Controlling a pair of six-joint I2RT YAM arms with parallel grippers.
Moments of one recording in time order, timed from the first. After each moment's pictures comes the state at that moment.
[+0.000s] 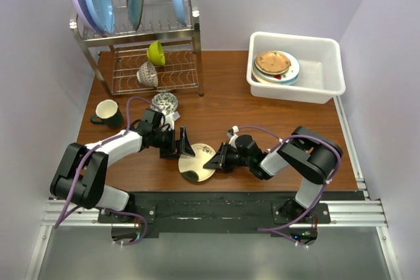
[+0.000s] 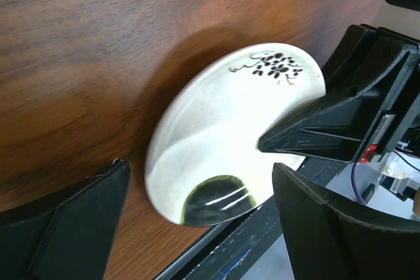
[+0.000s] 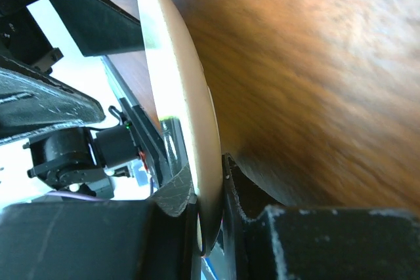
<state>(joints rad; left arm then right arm) -0.34 1.42 0.63 -0.26 0.59 -0.45 0.82 1.77 0.41 0.83 -0.38 1.23</state>
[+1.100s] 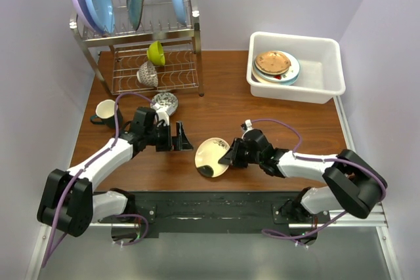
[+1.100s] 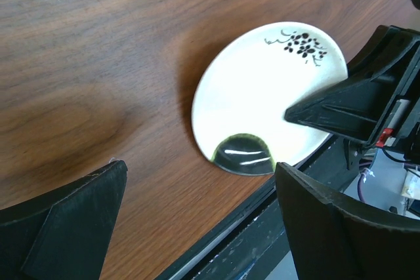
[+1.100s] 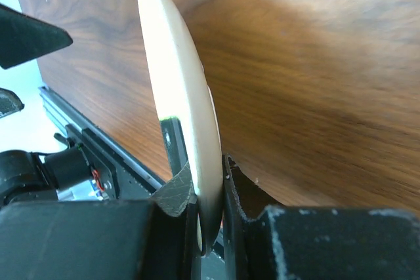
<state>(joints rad) -0.34 1.20 0.61 -0.27 0.53 -0.44 0.77 1.36 0.43 0.24 -0.19 1.02</state>
